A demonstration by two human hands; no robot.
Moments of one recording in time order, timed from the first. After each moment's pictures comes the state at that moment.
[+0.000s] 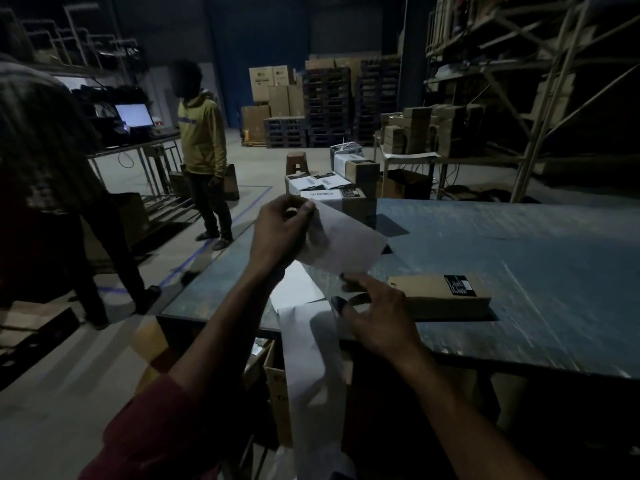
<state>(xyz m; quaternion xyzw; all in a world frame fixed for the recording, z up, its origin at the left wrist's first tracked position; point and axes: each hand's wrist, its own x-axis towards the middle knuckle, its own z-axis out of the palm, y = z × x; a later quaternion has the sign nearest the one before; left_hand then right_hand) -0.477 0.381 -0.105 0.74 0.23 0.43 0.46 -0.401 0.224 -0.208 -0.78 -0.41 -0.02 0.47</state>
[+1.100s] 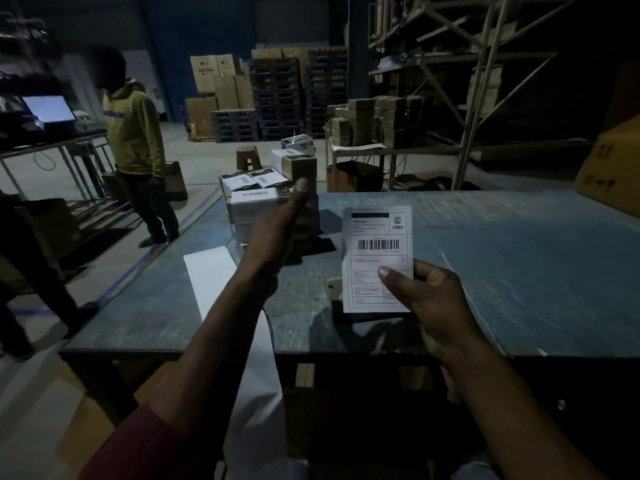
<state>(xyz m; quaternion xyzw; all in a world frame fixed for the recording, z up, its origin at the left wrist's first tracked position) -0.415 0.308 -0.100 0.71 0.21 0.25 0.63 -0.317 0.120 -0.183 -0.61 -0.19 0.13 0.76</state>
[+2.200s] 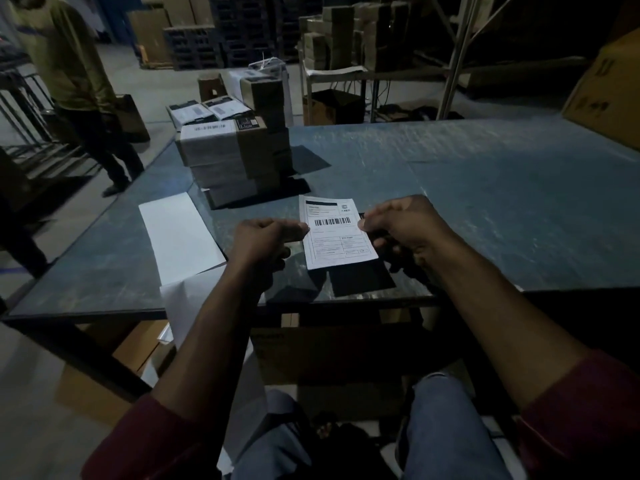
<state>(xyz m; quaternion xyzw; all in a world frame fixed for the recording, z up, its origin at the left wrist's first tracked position) -0.388 0.305 -0.192 0.65 0.34 0.18 0.66 -0.257 0.128 -0.183 -0.77 -0.10 0.20 0.60</state>
